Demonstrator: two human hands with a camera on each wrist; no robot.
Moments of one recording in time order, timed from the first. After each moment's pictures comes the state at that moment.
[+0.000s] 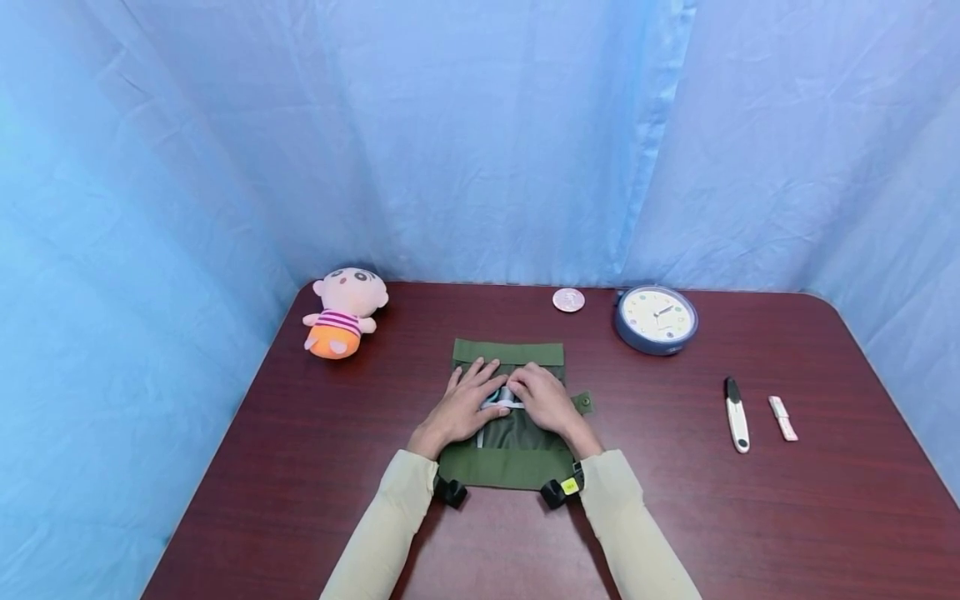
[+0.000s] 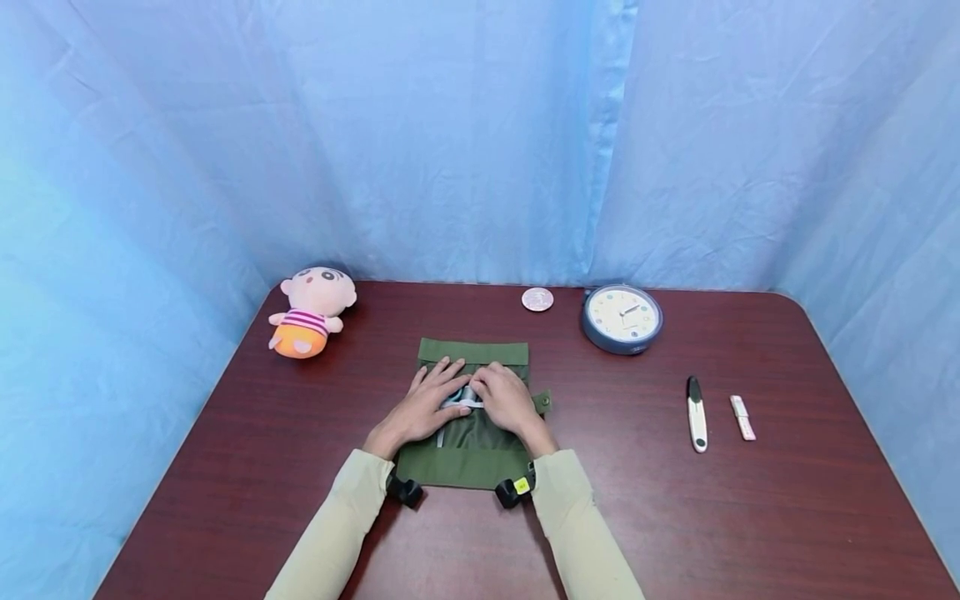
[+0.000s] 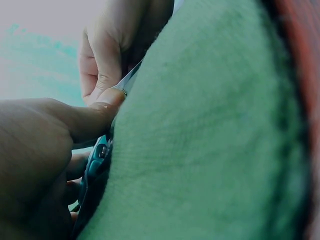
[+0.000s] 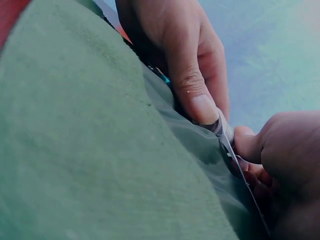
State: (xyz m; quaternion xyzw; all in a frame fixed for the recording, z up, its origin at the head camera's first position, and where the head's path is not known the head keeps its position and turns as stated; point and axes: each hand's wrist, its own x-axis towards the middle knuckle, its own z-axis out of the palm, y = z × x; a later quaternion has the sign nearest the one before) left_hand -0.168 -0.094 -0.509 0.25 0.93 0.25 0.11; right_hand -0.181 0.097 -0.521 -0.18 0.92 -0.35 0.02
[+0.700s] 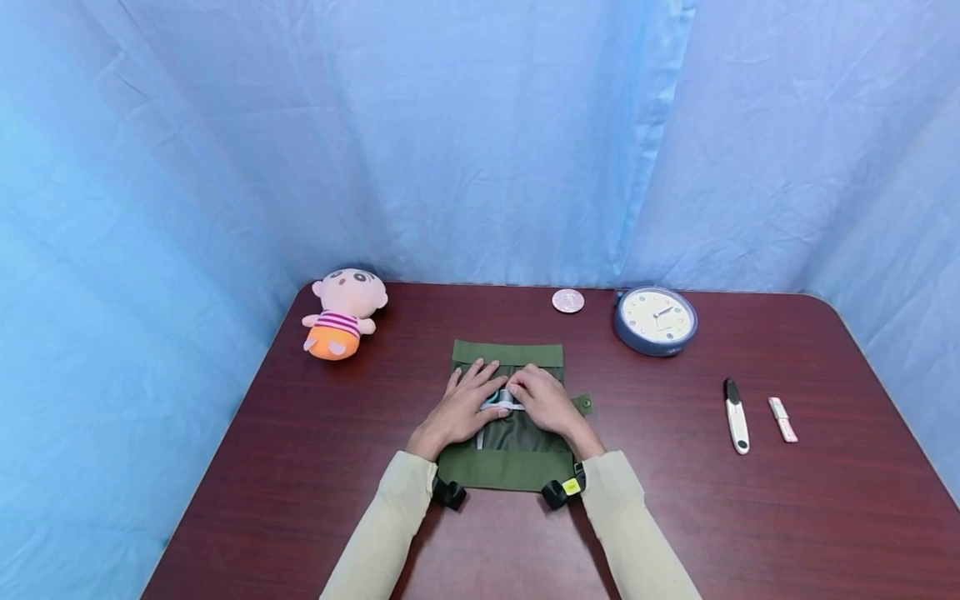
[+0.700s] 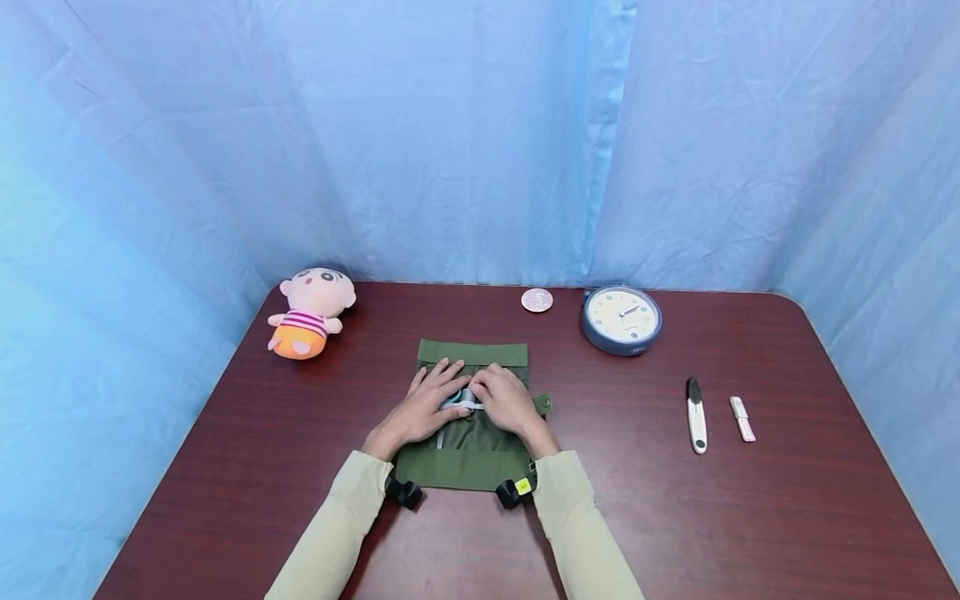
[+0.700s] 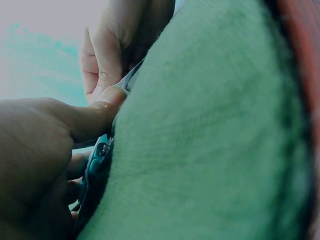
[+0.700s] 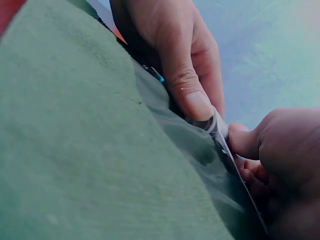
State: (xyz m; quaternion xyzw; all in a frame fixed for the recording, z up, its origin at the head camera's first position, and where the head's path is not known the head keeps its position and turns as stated) left_hand -0.168 -0.094 -0.509 0.25 0.93 0.26 0.11; right_hand -0.181 0.100 -0.523 -0.19 0.91 -0.36 0.04
